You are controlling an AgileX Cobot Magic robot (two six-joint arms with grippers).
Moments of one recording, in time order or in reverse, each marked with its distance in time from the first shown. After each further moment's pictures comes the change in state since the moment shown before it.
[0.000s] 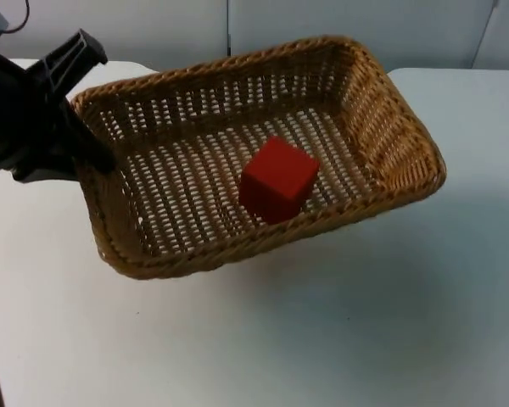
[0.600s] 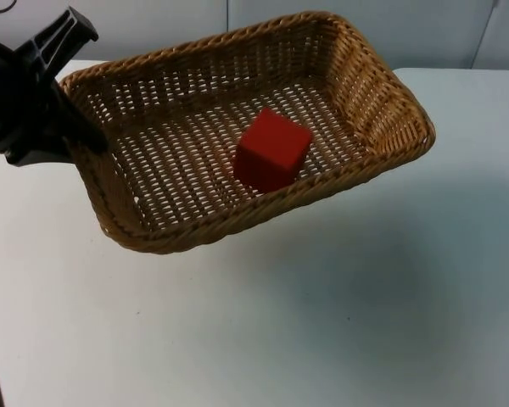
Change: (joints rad) right arm 0.000 0.012 0.000 -0.107 -0.106 0.097; left arm 0.000 -0.055 0.000 0.002 -0.035 -0.094
